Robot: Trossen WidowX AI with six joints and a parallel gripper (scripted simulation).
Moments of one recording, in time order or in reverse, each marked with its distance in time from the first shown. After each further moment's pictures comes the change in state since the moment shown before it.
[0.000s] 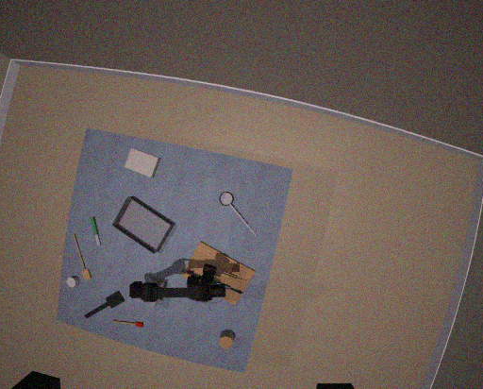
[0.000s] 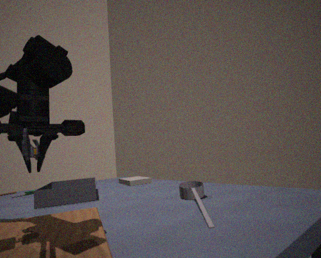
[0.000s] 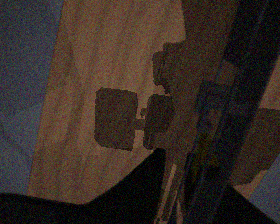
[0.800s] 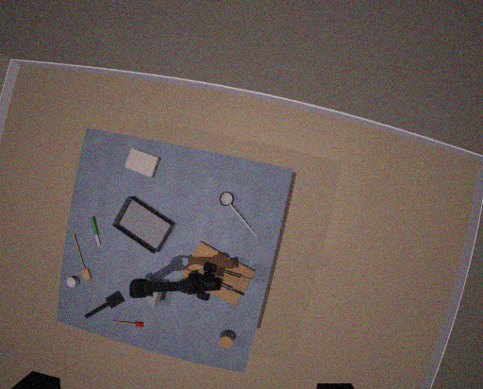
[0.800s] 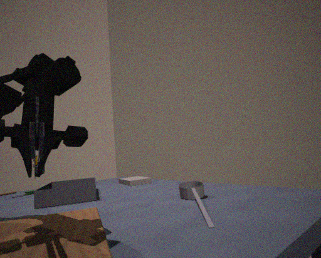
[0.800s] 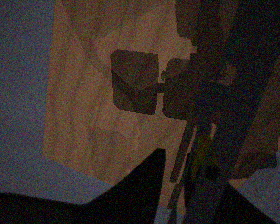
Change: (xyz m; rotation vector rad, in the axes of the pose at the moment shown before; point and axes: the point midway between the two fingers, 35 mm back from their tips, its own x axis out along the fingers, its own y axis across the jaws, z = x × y) arm 0.009 -0.003 -0.014 -0.041 0.274 0.084
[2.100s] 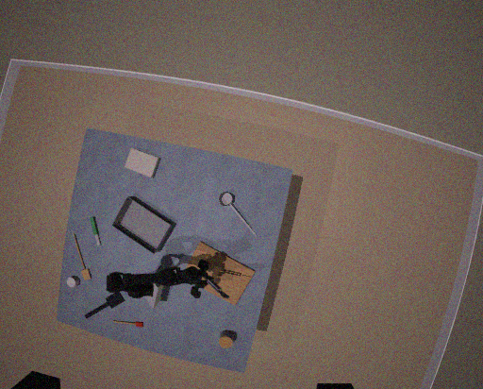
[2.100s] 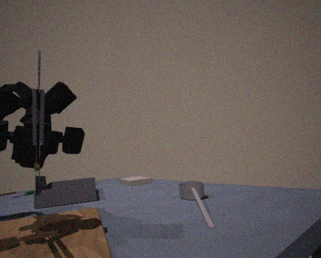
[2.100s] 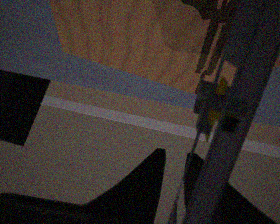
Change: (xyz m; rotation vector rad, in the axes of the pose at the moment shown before) arm -0.015 -0.003 0.008 0.021 0.611 0.029
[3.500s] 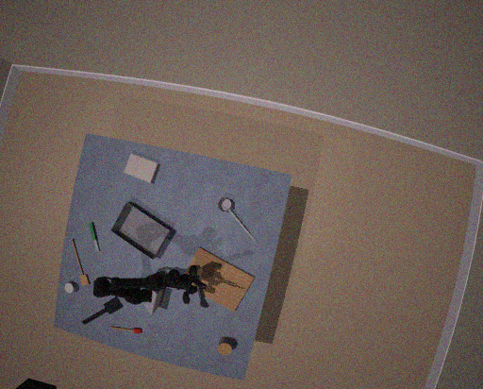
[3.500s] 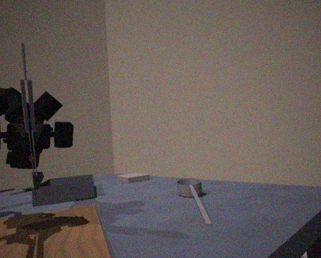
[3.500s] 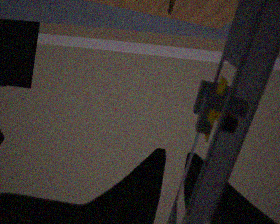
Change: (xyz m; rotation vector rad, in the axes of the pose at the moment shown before) arm -0.036 0.008 0.007 0.074 0.319 -0.061
